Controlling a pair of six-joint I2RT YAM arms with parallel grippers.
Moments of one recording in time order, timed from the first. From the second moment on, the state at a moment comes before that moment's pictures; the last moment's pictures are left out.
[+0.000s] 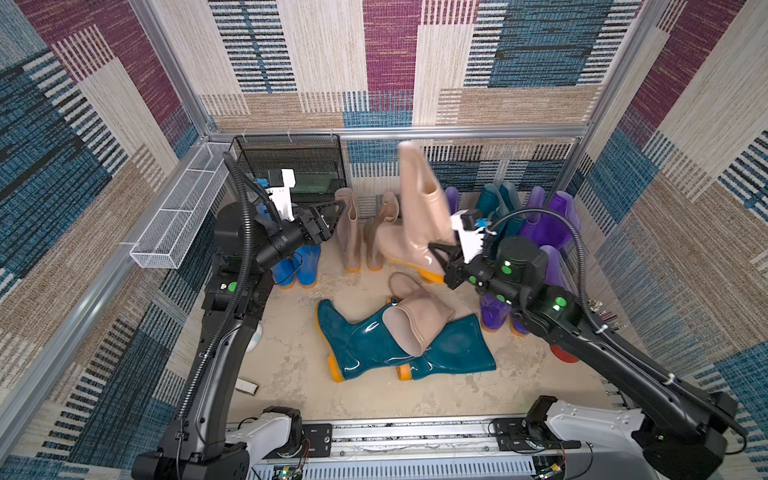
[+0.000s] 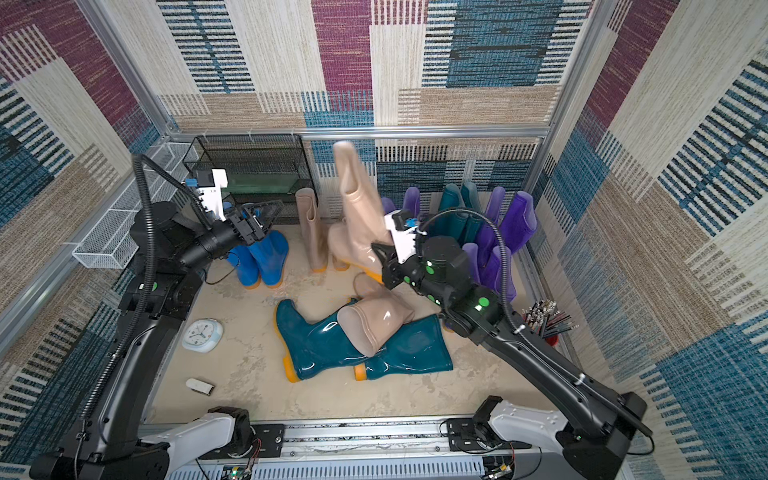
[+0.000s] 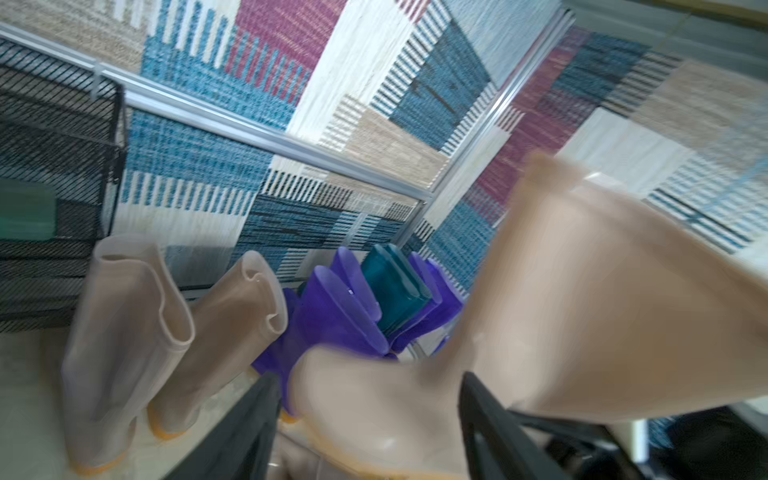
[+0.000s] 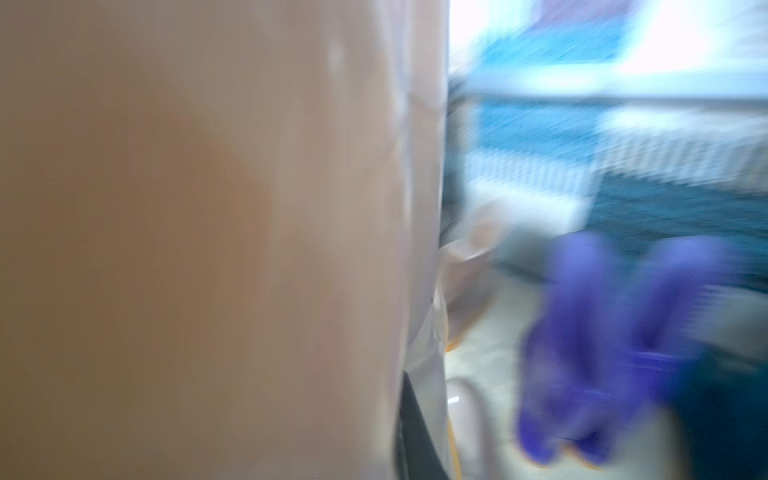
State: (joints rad) left arm -0.16 1.21 1.44 -0.33 0.52 -0.50; right arm 0.75 1.09 1.25 -0.24 0.13 0.15
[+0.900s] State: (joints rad) left arm -0.42 1.96 1.90 -0.53 0.11 -0.29; right arm 0.54 1.06 1.35 -0.31 0.30 0.22
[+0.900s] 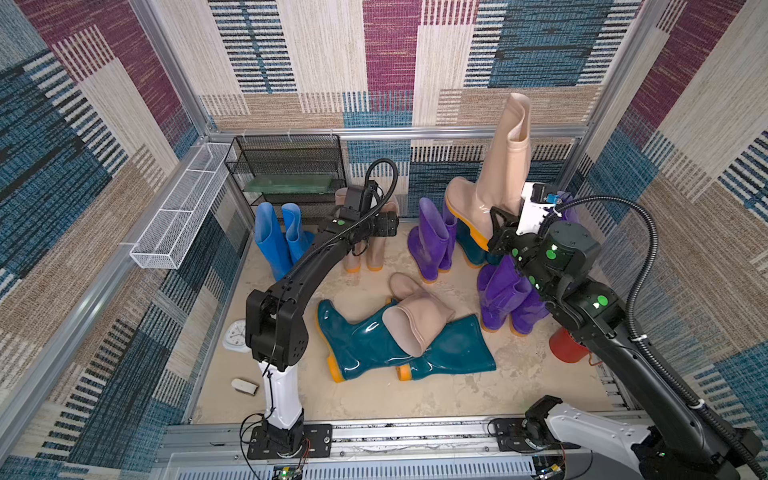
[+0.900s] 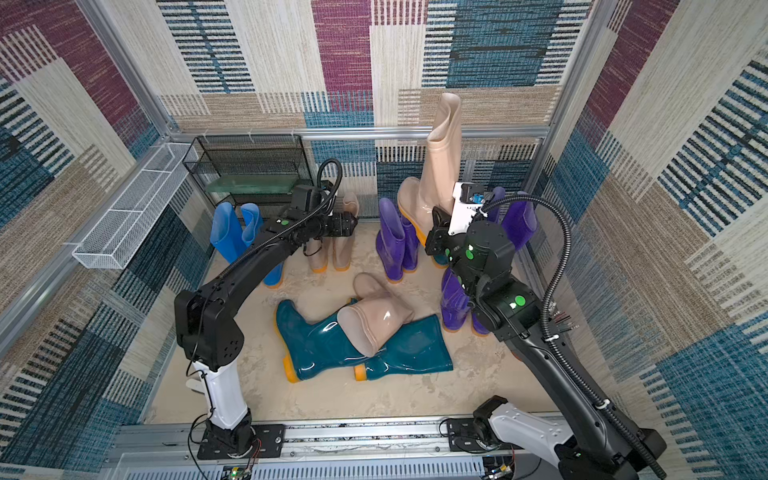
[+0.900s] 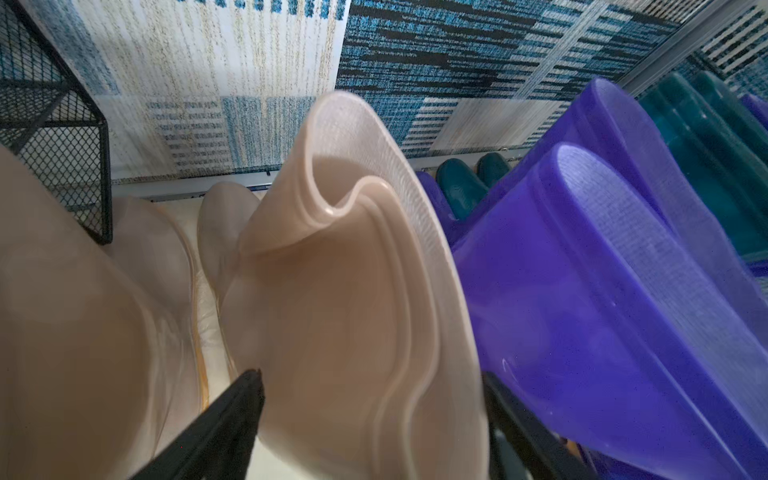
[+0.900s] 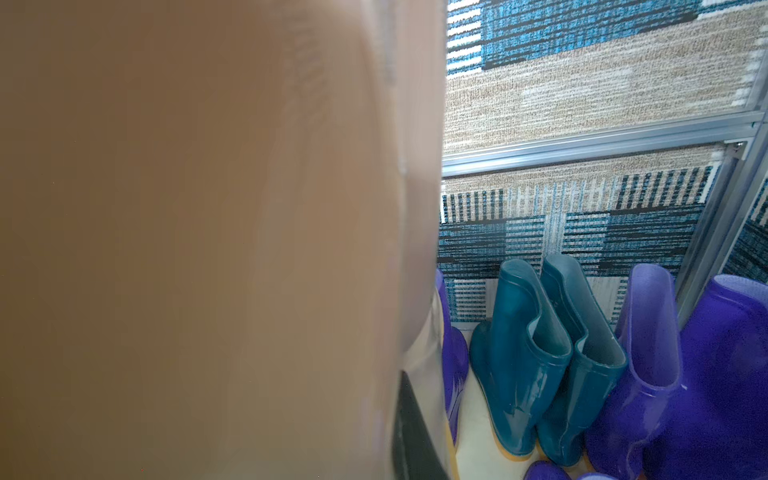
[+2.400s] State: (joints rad) left arm -0.37 1.85 1.73 -0.30 0.54 -0.25; right arm 0.51 1.05 1.35 -0.32 0.20 0.23
